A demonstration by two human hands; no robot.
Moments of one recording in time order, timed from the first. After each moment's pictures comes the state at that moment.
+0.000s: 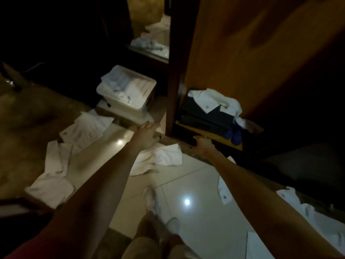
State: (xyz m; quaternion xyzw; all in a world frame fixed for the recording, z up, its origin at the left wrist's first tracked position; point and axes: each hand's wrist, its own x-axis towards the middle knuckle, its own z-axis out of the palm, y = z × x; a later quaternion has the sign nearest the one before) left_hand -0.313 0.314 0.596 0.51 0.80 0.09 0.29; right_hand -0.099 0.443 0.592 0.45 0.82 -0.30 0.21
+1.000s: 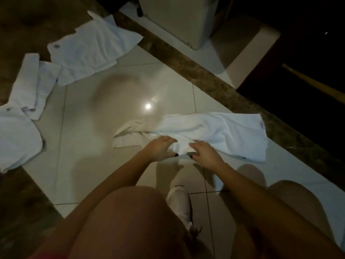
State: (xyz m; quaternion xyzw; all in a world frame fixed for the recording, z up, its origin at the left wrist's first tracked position) left_hand -0.413 0.186 -0.124 0.46 0.81 0.05 0.37; right_hand -0.262 0.345 -0.106 0.22 0.88 -0.33 0.25
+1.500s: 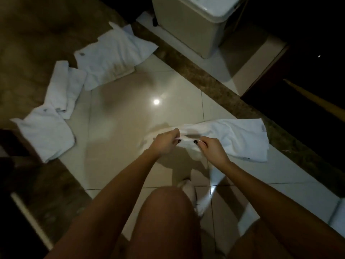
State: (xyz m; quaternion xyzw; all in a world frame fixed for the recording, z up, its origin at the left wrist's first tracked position) left_hand -0.420 0.180 0.002 0.37 0.85 0.16 0.34; right_hand -0.280 0.329 0.021 0.28 0.83 -0.47 0.12
